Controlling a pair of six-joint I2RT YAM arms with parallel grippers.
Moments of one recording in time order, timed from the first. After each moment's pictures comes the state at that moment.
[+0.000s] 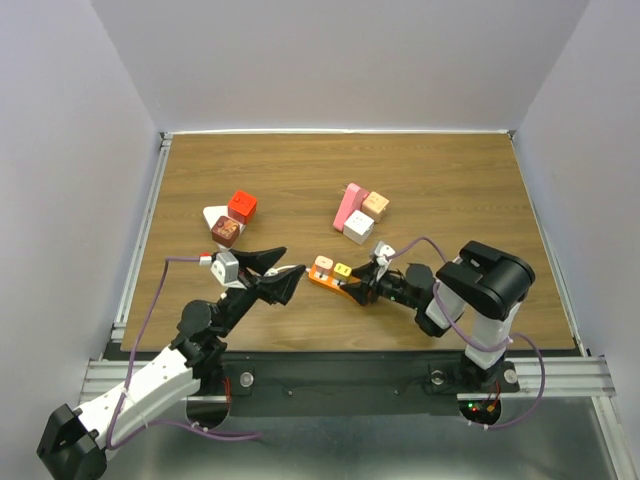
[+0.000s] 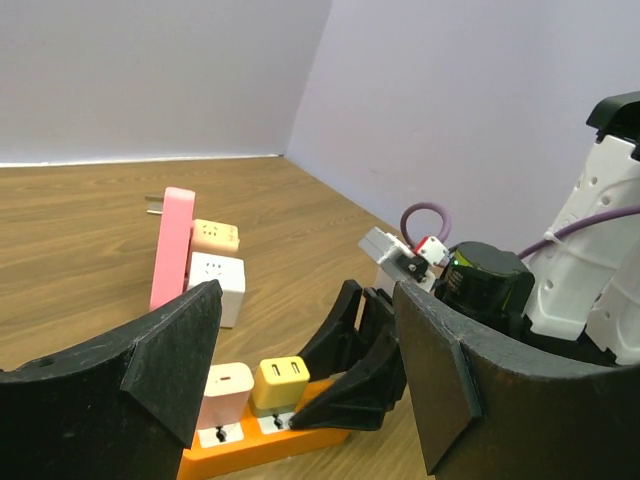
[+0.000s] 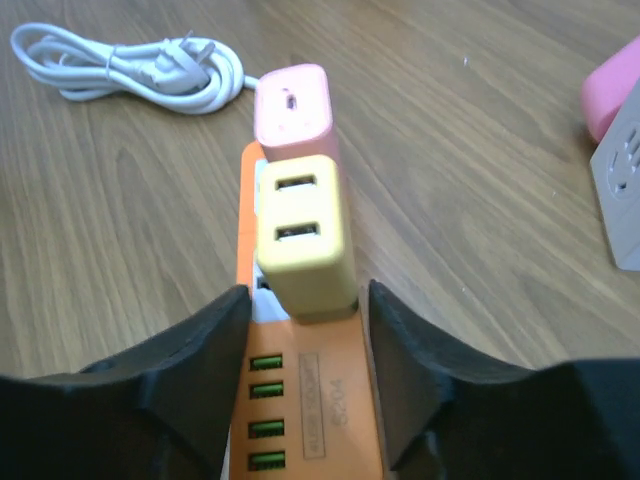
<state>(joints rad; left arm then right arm) -0.74 0.45 0.06 0.74 0.03 -0.38 0.70 1.84 0.23 1.48 -0.38 0.09</state>
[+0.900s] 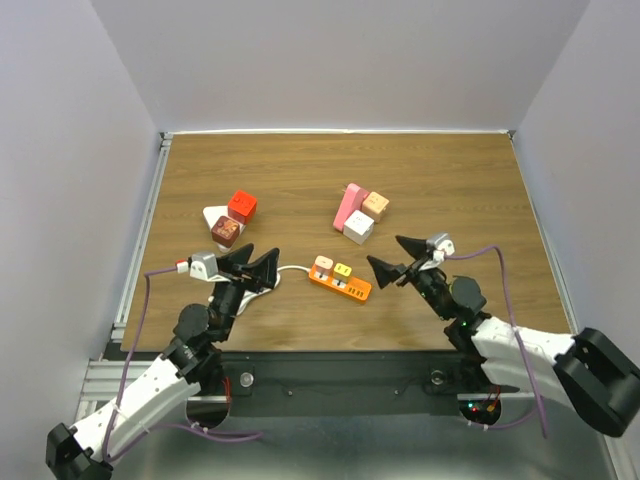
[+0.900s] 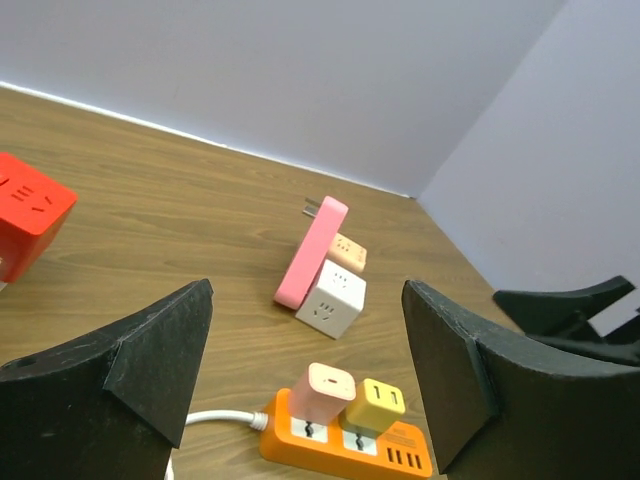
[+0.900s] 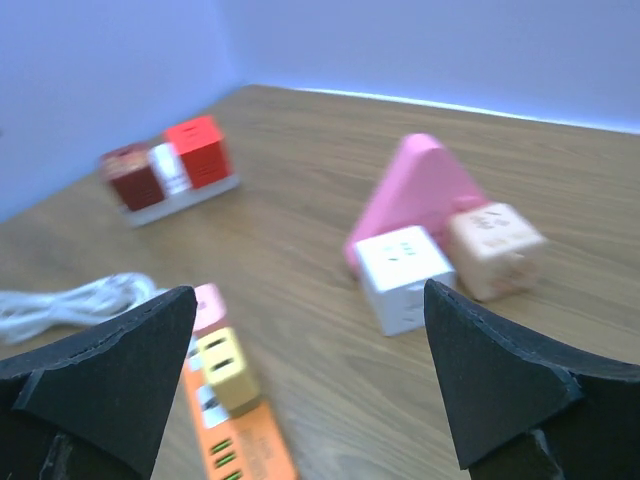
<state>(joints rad) -0.74 0.25 0.06 0.48 -0.39 -0.42 0.70 1.02 0.09 1.12 0.04 0.13</state>
